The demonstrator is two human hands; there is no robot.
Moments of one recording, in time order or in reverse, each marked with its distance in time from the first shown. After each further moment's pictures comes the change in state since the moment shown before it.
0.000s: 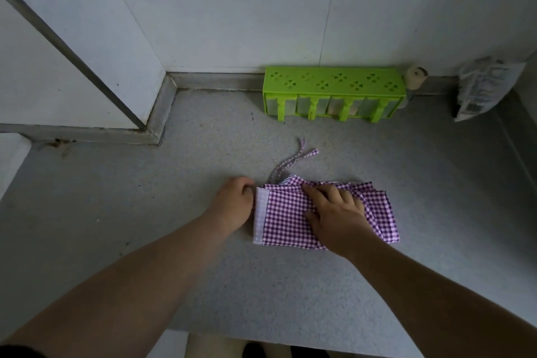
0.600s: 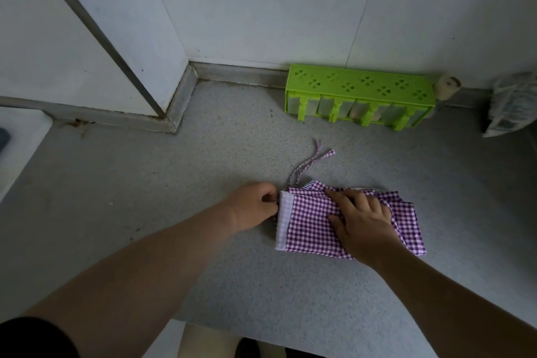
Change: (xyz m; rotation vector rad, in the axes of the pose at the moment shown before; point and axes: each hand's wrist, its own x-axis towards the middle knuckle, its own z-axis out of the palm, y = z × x) left_hand -0.006 -0.003 -0.010 0.132 -0.224 0.140; right_hand -0.001 0.023 -0.001 -0.077 0.046 -0.017
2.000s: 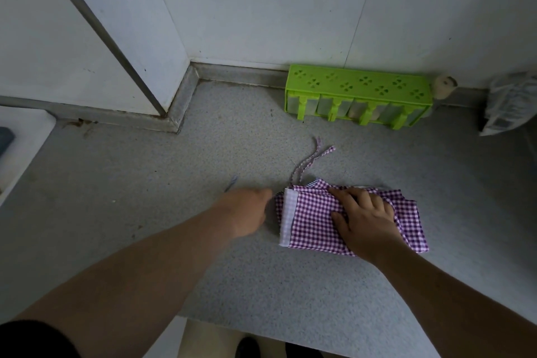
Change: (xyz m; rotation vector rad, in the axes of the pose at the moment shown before) left_hand -0.014 -0.004 0.000 0.676 0.017 0.141; right_hand -0.002 0.008 0.003 -0.023 0.029 0.013
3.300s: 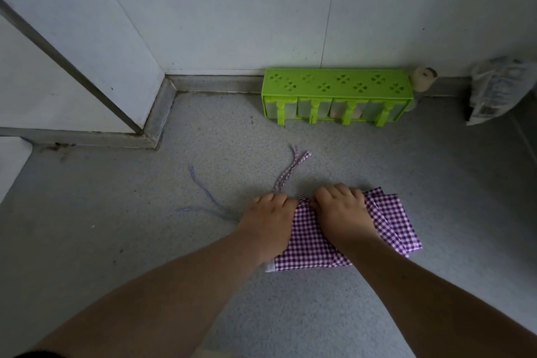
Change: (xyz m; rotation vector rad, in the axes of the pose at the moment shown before) left_hand 0.028 0.074 0.015 -0.045 0.226 0.137; right_hand 0.030 -0.015 0.002 0.039 0.146 -0.083
